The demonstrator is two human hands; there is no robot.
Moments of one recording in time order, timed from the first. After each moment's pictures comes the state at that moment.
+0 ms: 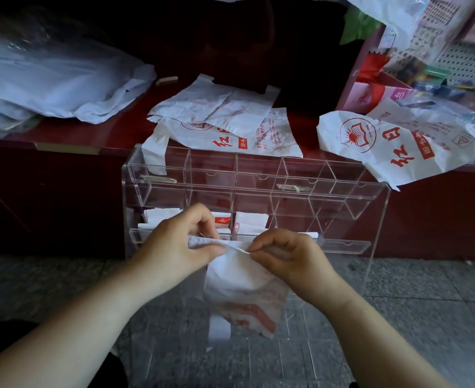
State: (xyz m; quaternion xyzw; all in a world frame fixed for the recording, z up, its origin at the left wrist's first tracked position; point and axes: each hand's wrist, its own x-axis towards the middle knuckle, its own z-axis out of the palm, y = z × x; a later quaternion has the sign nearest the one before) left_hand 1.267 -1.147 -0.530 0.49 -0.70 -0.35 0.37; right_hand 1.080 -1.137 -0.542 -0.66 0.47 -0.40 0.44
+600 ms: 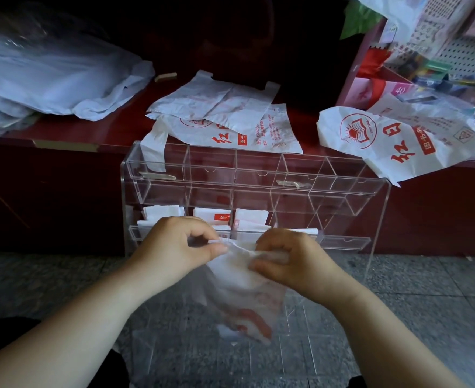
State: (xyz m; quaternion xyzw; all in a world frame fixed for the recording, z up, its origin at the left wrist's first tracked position) left_hand 1.268 -1.151 -0.537 0.48 -0.71 -0.36 0.36; right_hand 1.075 -1.138 -0.538 -0.77 0.48 -0.27 0.31
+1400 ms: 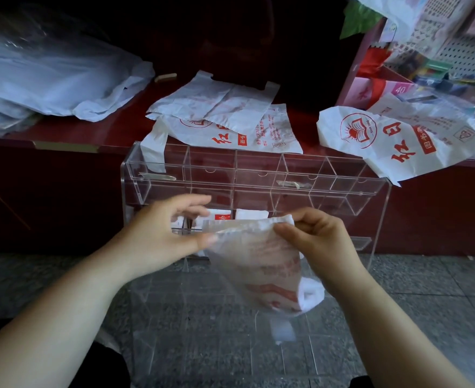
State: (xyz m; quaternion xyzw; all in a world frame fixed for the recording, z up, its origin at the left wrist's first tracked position) left_hand 1.284 -1.156 -0.517 0.53 -0.71 -0.35 0.31; right_hand 1.068 -1.141 -0.526 -0.54 0.51 -0.50 0.45
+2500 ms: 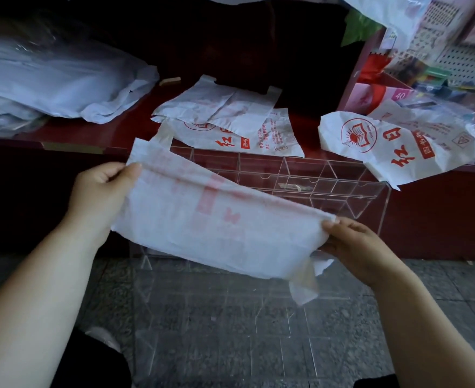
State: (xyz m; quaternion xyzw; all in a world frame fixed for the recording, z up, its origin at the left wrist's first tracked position) left_hand 1.327 -1.193 -0.522 0.59 -0.47 -0.32 0.58; right_hand 1.000 -1.162 -0.551 -0.43 0.52 -0.45 0.59
